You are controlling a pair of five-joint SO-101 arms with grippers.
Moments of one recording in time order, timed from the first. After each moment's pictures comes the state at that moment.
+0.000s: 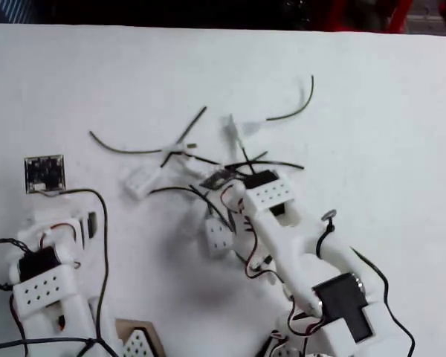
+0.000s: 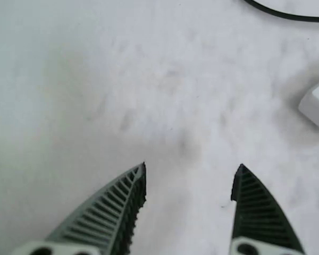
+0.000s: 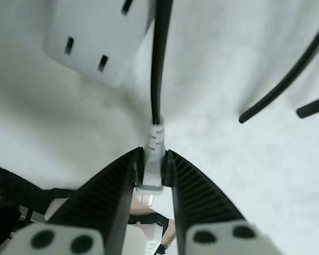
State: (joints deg) left arm -32.0 -59.9 78.5 46.1 -17.6; right arm -26.3 -6.0 38.3 81.7 22.5
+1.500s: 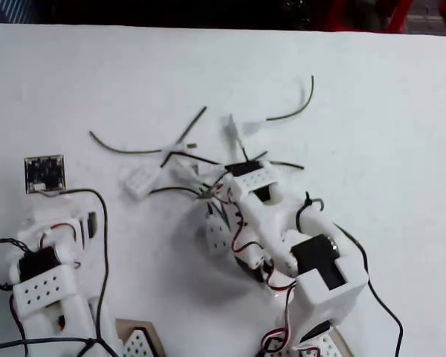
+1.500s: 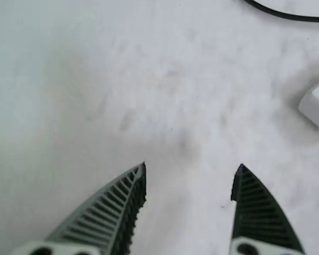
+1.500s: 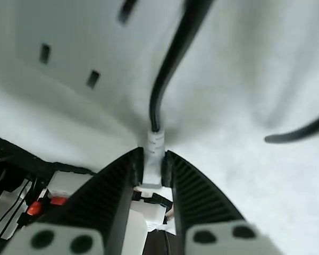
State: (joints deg) left arm -32.0 -59.9 78.5 46.1 -17.6; right arm -26.5 11.8 32.7 85.5 26.0
